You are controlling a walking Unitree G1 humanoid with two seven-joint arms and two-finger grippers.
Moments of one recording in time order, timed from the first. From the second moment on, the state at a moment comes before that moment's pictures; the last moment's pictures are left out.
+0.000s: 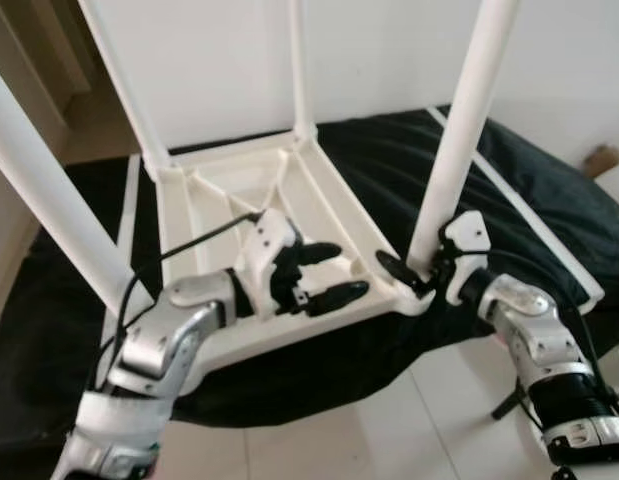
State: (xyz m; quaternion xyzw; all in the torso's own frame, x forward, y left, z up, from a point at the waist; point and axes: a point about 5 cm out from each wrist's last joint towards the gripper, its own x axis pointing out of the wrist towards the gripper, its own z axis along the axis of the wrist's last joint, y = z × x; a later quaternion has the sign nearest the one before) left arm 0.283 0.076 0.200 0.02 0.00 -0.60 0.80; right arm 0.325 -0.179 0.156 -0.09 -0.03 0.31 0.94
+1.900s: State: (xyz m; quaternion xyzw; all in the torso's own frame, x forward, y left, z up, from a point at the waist) left arm 0.324 0.052 0.193 0.00 -0.04 -0.40 0.92; right arm 0.313 -0.135 0.142 0.01 -0.01 -0.10 0.99
